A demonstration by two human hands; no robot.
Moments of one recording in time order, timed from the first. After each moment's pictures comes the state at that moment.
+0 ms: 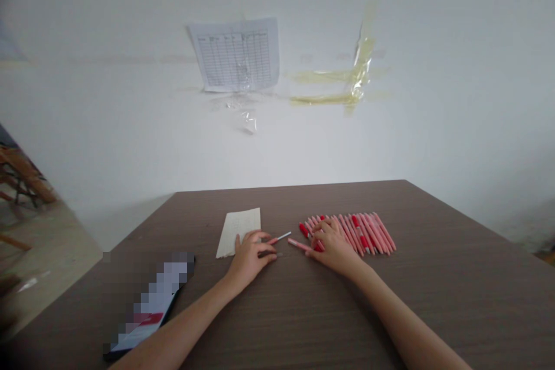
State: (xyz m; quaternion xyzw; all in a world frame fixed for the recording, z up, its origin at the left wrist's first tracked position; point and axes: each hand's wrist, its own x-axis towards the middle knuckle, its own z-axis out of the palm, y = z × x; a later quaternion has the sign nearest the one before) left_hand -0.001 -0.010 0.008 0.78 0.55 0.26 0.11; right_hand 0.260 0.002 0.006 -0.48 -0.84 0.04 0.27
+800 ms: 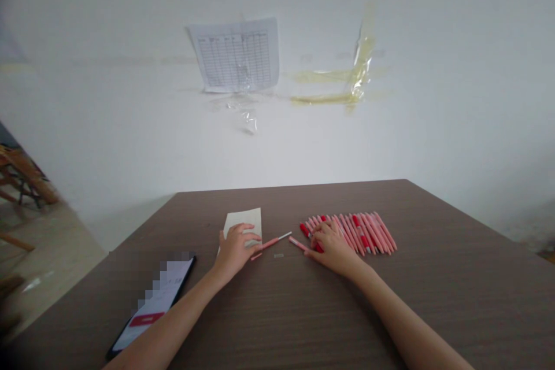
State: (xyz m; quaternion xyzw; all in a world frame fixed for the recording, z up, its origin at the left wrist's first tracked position) left_hand -0.023 -0.003 0.029 0.74 0.62 0.25 0.07; right_hand 0.260 -0.002 0.008 -0.47 -0.84 0.06 0.26
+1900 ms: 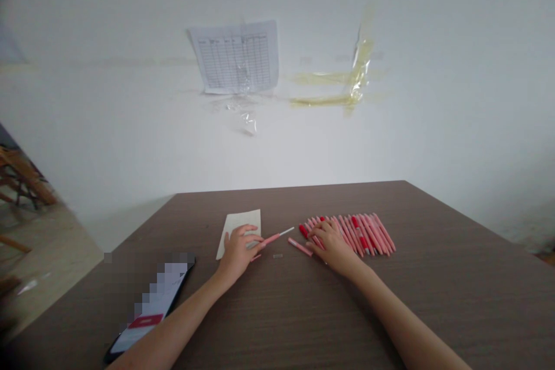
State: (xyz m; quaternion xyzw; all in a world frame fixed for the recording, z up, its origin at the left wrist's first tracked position) left_hand -0.020 0.000 0.013 0.74 0.59 0.31 0.05; right_hand 0.264 0.007 0.001 -0.47 -0.83 0.04 0.28
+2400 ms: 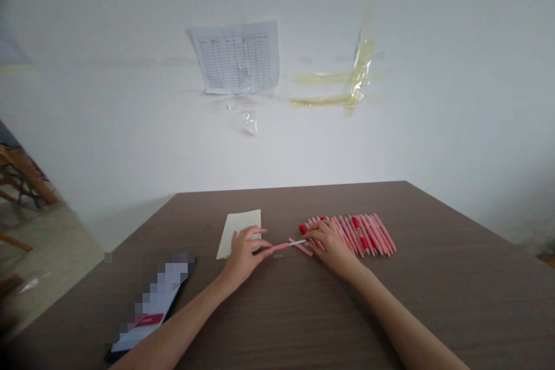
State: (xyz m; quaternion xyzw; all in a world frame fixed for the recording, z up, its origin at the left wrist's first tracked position) left_hand -0.012 -0.007 0.010 0.78 0.52 0.33 0.06; right_hand 0.258 0.003 0.005 -0.42 -0.84 0.04 0.34
